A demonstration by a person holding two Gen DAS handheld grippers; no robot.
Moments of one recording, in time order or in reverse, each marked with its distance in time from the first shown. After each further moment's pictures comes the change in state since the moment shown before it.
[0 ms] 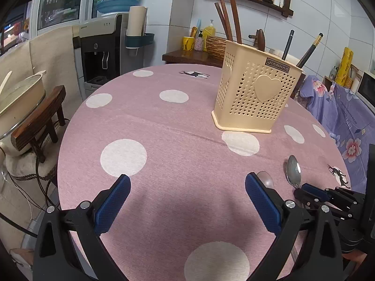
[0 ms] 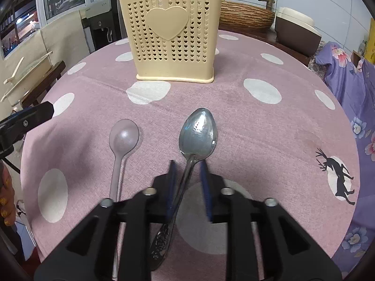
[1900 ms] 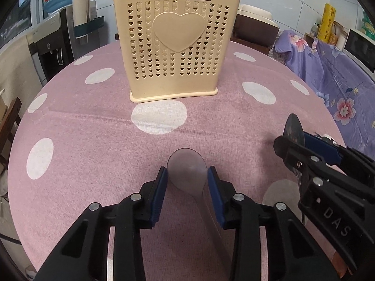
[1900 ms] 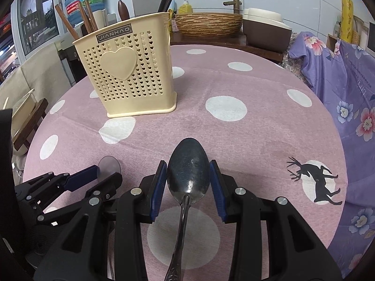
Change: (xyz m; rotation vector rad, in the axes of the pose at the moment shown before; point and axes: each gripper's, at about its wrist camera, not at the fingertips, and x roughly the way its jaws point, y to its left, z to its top) left arm 0.058 -0.111 -0.010 0.154 0.185 -0.074; right arm -0.015 -0.042 0.023 0.159 -0.083 -0.066
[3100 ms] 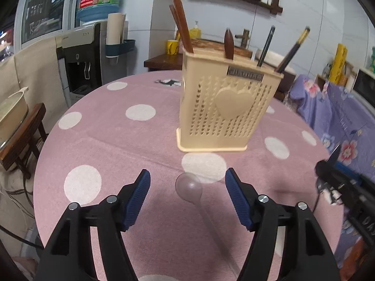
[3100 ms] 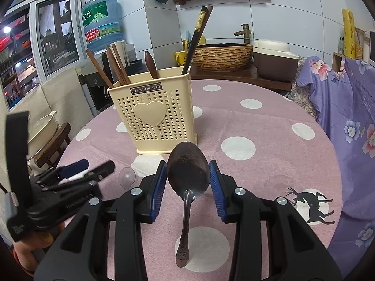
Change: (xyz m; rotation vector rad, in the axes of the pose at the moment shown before) left arm -0.043 0.048 0.024 -0.104 -0.181 0.062; right arm -0.057 0.008 0.026 -0.005 -0.169 0.108
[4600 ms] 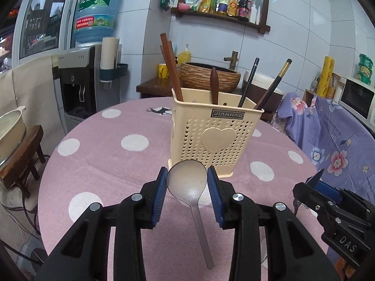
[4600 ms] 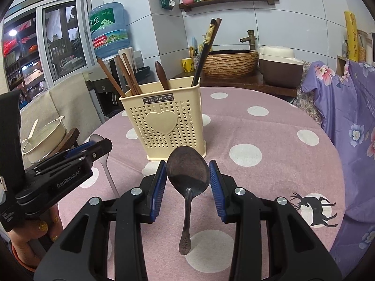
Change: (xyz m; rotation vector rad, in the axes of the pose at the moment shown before) left arm -0.036 -0.001 0.025 0.003 -0.158 -0.072; right arm -0.011 0.008 0.005 -0.006 -0.042 0.042
